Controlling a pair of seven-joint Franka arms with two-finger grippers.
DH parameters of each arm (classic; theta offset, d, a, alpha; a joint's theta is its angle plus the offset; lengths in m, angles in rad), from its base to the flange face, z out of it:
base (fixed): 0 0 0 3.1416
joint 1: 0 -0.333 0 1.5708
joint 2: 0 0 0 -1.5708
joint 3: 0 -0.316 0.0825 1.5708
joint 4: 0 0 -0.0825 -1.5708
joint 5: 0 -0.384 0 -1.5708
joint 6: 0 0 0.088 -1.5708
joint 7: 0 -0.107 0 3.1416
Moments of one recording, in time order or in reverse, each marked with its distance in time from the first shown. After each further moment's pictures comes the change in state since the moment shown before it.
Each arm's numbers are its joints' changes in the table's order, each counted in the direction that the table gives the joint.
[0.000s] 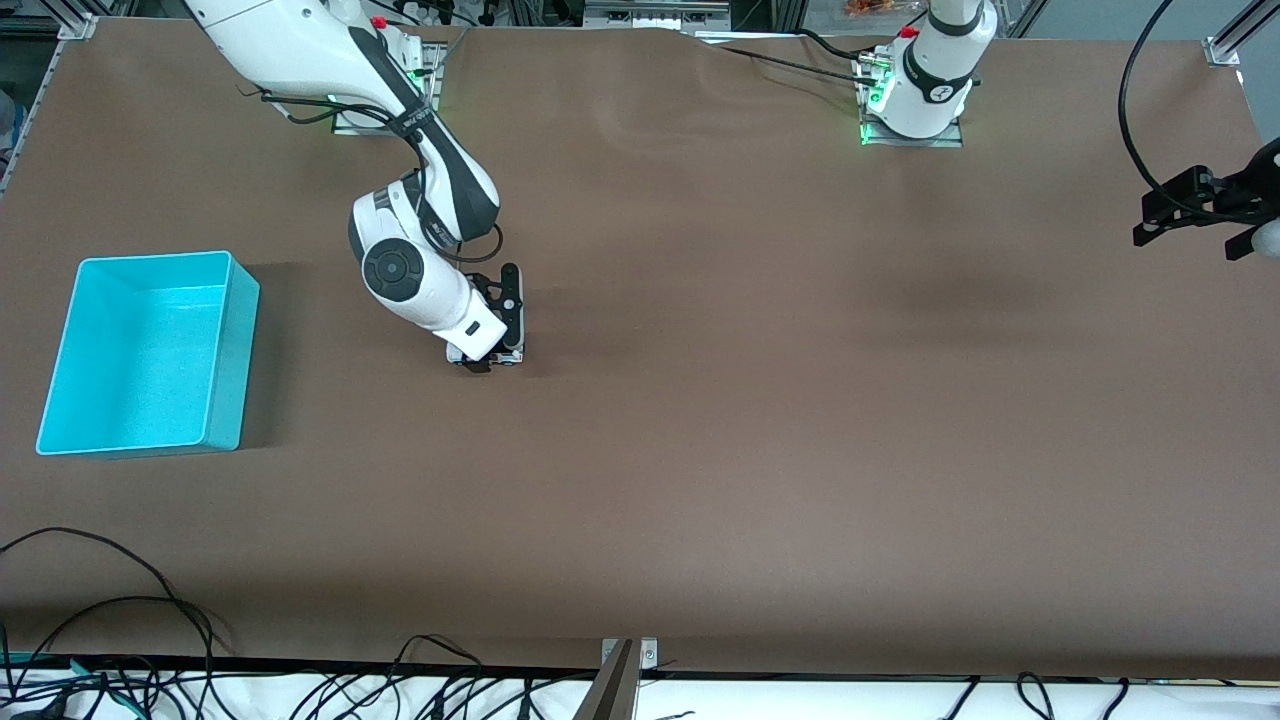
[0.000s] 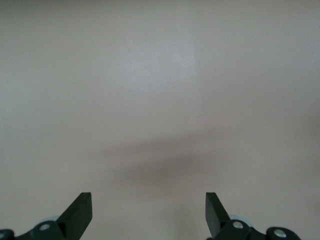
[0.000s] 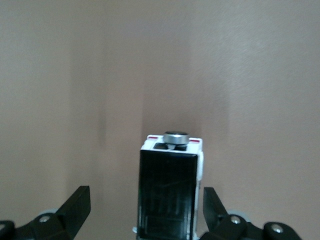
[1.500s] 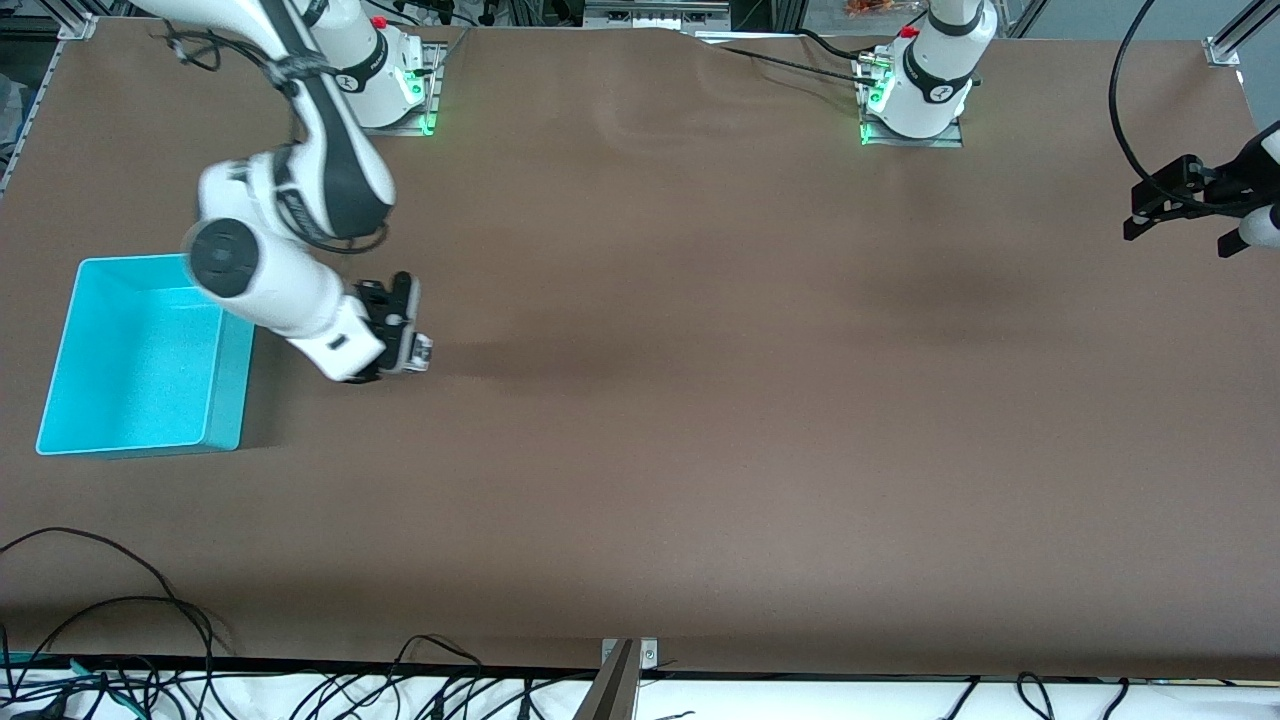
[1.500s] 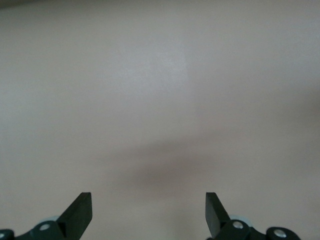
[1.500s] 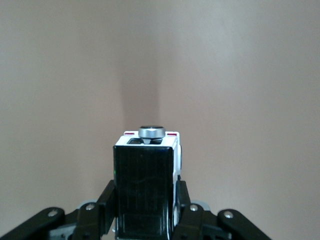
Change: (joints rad) left arm 0.002 0.000 0.033 -0.030 0.001 -0.016 0.000; right arm 0.014 -0.208 0.223 -0.157 0.000 -0.346 0.046
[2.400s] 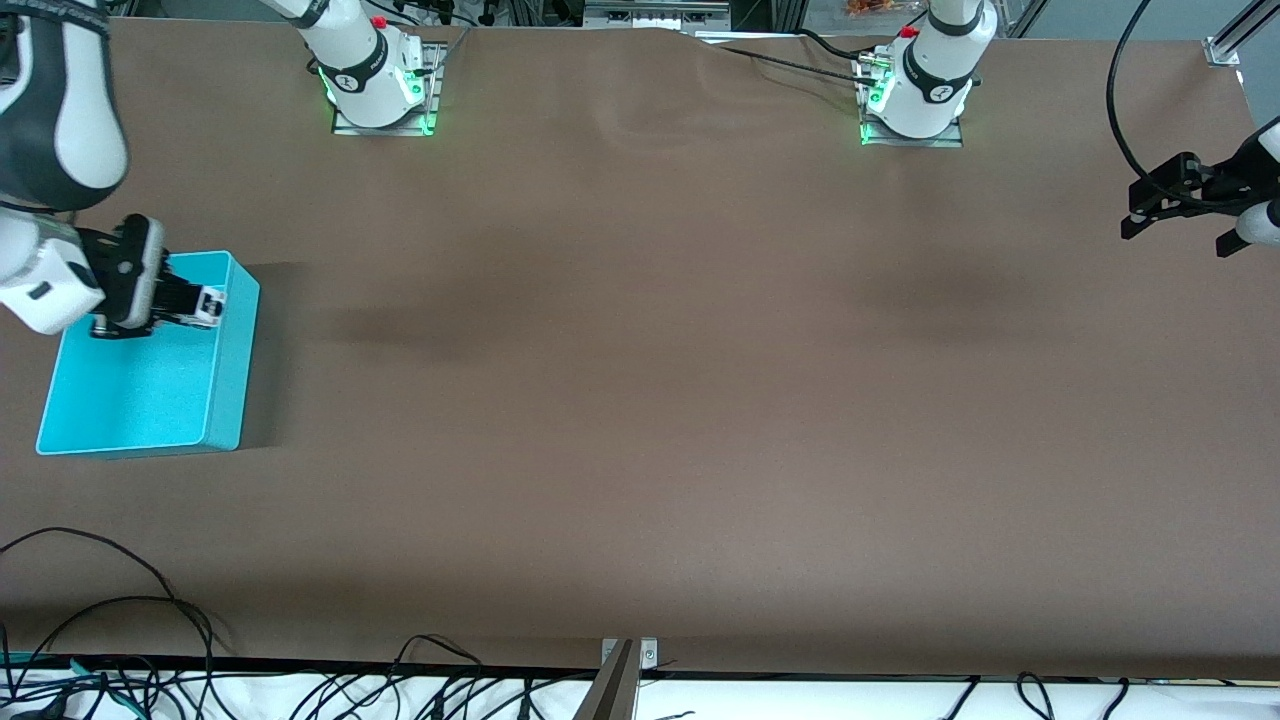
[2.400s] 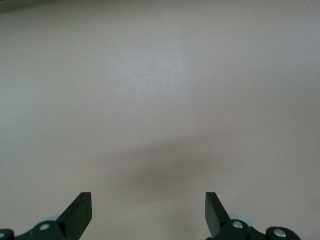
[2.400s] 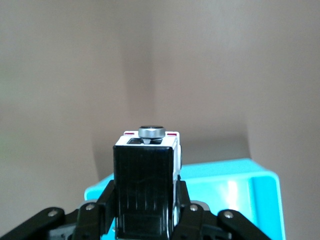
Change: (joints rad) left arm 0.001 0.000 0.009 -0.007 0.000 -0.001 0.000; right arm 0.007 -0.131 0.448 0.015 0.000 -0.188 0.470
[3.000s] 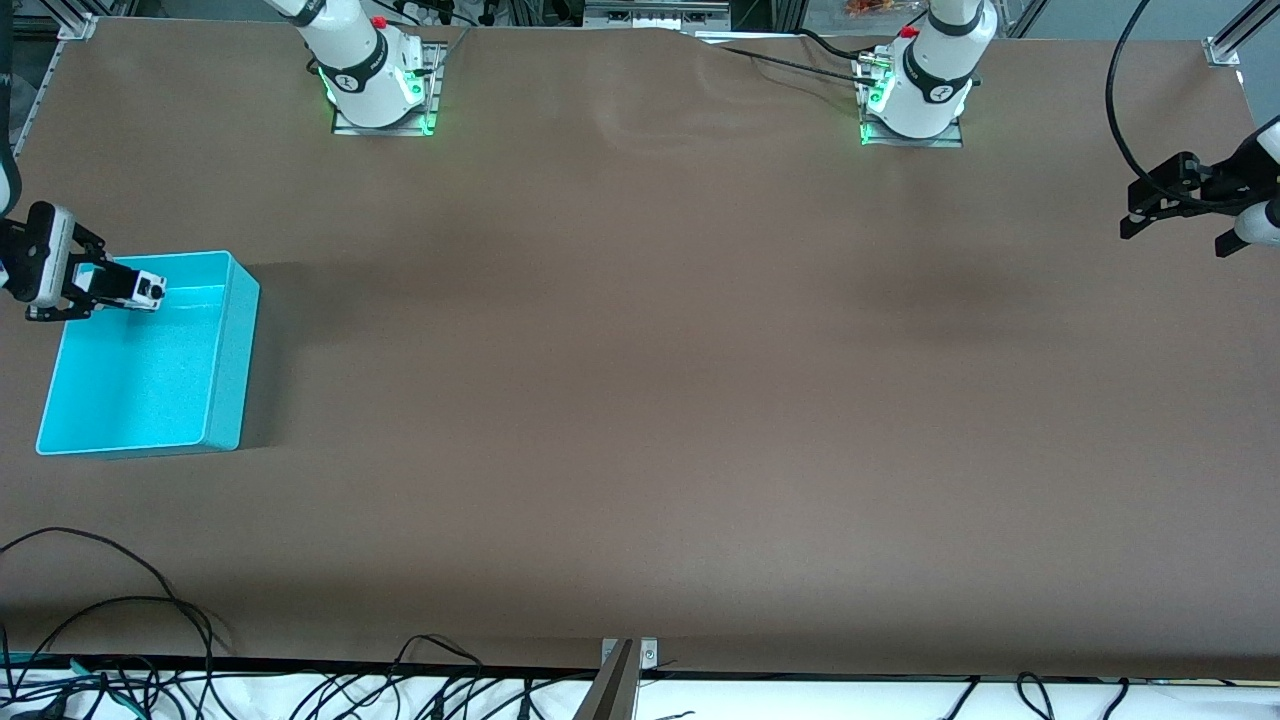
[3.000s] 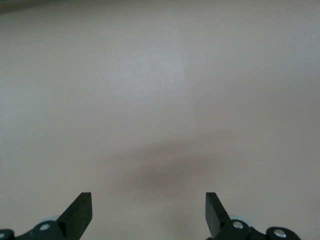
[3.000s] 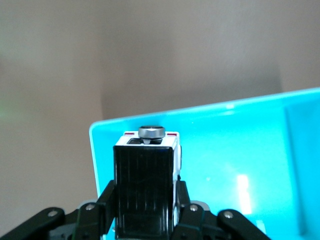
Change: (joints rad) left arm 0.000 0.000 0.002 -0.001 0.000 -0.001 0.000; right arm 0.170 0.153 0.117 0.020 -0.180 0.065 0.371
